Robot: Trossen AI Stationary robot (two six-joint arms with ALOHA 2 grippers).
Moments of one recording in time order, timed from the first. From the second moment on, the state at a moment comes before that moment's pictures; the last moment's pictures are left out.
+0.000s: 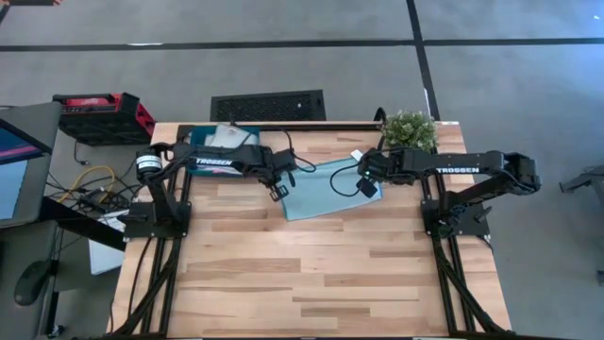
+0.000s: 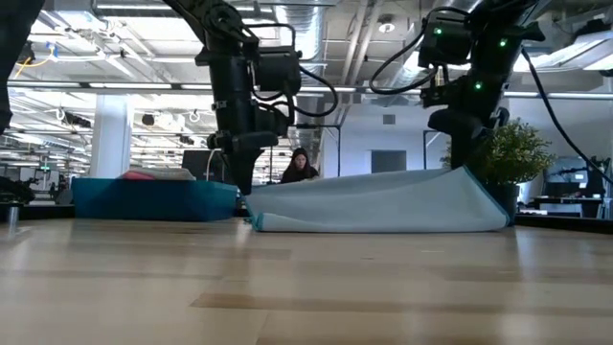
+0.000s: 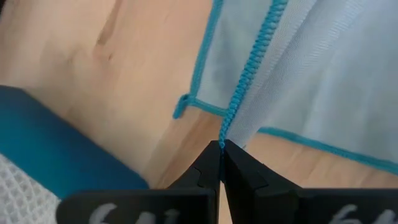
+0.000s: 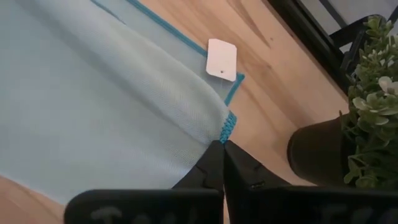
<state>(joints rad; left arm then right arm) 0.28 1.80 1.22 -0.74 -0.23 -0.22 -0.24 1.30 0.83 -0.80 0.47 0.38</state>
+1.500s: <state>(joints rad) 0.12 1.64 1.26 -0.61 -0.05 -0.32 -0.17 1.40 0.69 -0.72 0.08 -0.22</state>
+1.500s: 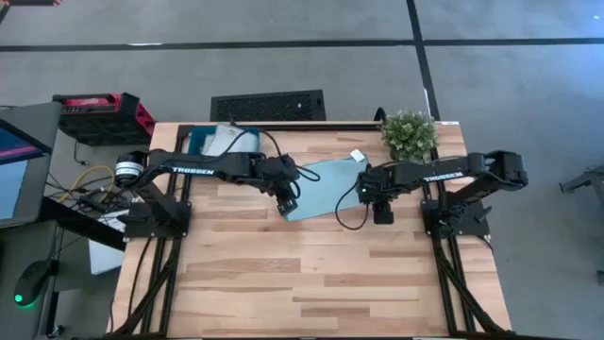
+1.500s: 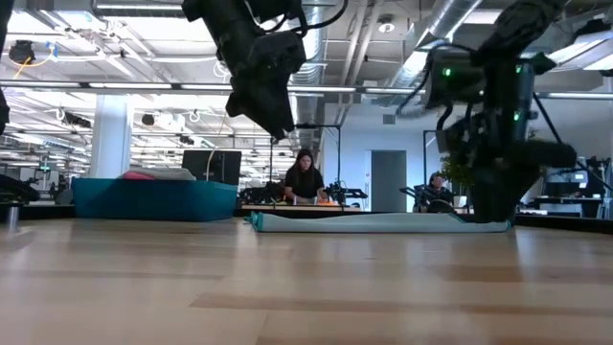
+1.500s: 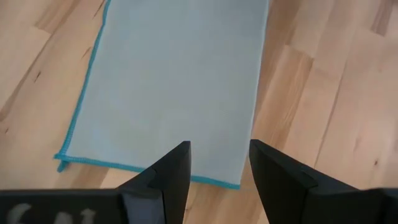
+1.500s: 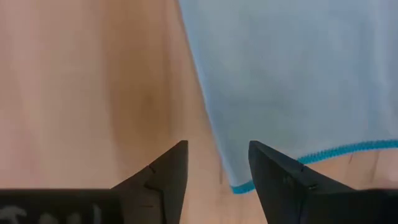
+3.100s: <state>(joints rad) 0.00 1.60 1.43 -0.77 -0.11 -0.43 -0.15 1.64 1.06 -0.41 0.05 -0.34</state>
